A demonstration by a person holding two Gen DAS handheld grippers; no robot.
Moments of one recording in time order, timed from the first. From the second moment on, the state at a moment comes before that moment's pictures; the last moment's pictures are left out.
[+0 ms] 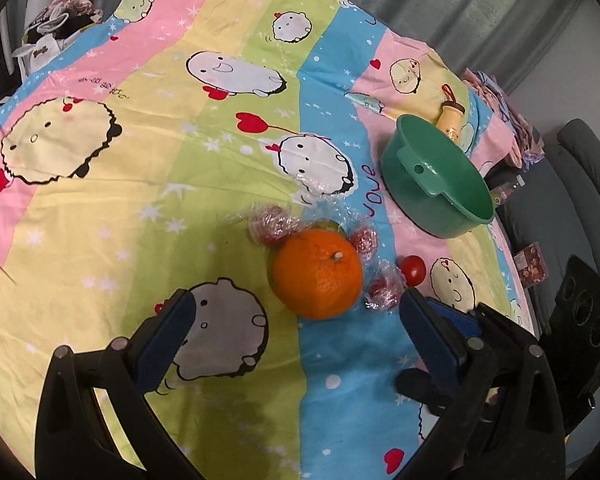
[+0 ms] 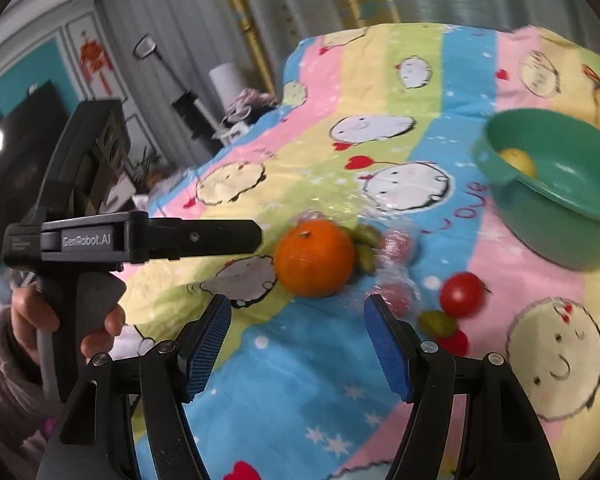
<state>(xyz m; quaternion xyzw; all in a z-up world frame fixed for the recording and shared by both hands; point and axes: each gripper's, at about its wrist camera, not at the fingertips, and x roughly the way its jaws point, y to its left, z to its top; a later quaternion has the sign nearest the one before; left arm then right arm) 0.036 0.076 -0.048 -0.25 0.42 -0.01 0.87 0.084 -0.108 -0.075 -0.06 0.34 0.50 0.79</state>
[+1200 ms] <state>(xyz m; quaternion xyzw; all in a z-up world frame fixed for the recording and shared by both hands) 0.074 0.072 -0.079 -0.27 0.42 -0.09 0.86 0.112 -0.043 -0.095 -0.15 0.37 0.46 0.80</state>
